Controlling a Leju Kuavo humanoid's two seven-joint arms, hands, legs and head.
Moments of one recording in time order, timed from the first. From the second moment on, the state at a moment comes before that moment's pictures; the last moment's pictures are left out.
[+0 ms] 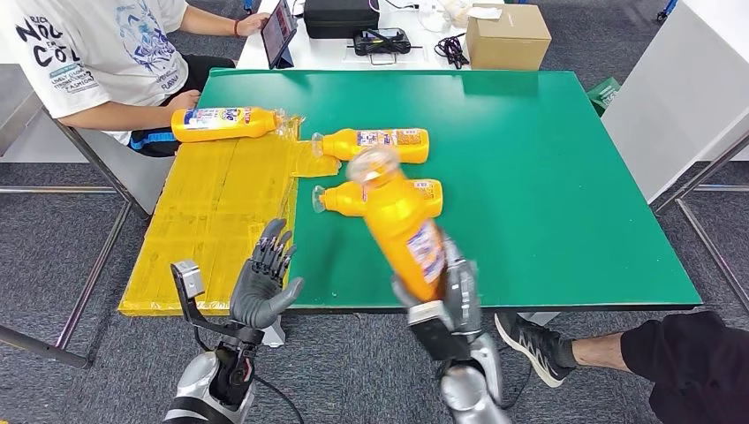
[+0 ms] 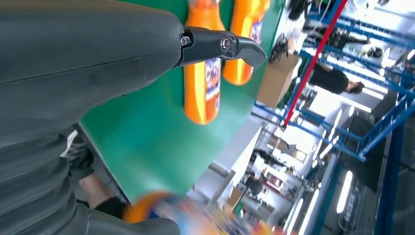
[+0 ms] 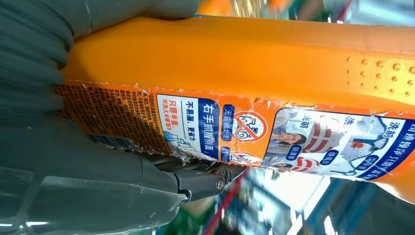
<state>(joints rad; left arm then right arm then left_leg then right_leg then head) -0.13 -0.23 -0.27 -1.22 0.26 -0.42 -0.42 -0.03 0.19 0.31 -1.34 0.58 -0.40 -0.60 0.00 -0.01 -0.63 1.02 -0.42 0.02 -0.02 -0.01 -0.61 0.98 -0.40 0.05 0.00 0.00</state>
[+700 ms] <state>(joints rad) -0.12 -0.20 -0.34 -1.22 0.27 -0.44 -0.42 -0.09 0.26 0.48 -1.07 0.59 -0.34 -0.59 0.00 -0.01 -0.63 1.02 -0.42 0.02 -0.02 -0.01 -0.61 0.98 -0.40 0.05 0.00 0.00</state>
